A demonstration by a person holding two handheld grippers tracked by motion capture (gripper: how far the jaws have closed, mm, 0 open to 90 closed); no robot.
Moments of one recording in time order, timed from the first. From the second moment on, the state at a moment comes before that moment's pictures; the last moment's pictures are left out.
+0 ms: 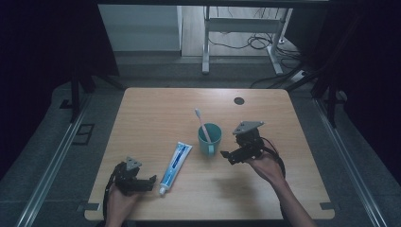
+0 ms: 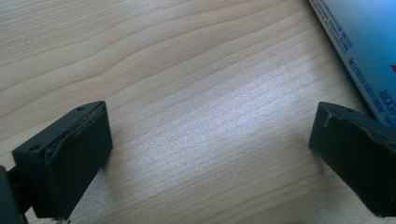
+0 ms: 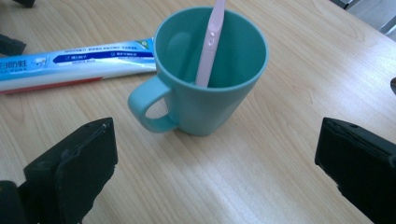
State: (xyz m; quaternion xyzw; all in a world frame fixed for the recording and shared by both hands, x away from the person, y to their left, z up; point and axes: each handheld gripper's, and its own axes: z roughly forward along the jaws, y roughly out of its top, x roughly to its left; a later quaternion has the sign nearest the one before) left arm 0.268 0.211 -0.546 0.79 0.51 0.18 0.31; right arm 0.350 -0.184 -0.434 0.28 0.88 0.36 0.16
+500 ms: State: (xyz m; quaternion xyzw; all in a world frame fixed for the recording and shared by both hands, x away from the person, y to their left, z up) left arm 0.268 0.211 -0.546 0.79 0.50 0.18 0.31; right arm 0.333 -0.209 -0.439 0.30 0.87 0.37 0.16
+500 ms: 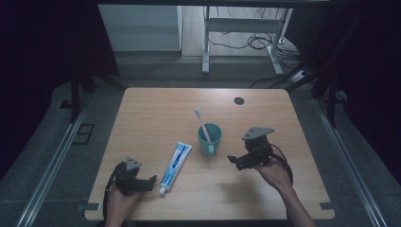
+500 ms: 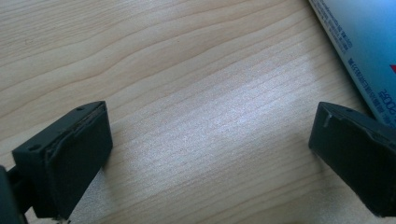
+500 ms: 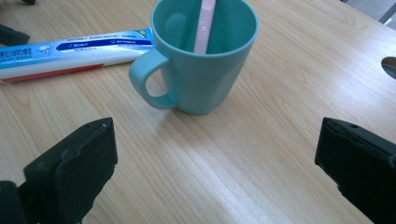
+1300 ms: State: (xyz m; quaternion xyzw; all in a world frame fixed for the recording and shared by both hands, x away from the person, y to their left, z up) left arm 0.267 0.211 -0.546 0.78 0.51 0.18 0.30; right arm 0.306 -0.253 -0.460 0.34 0.85 0.36 0.19
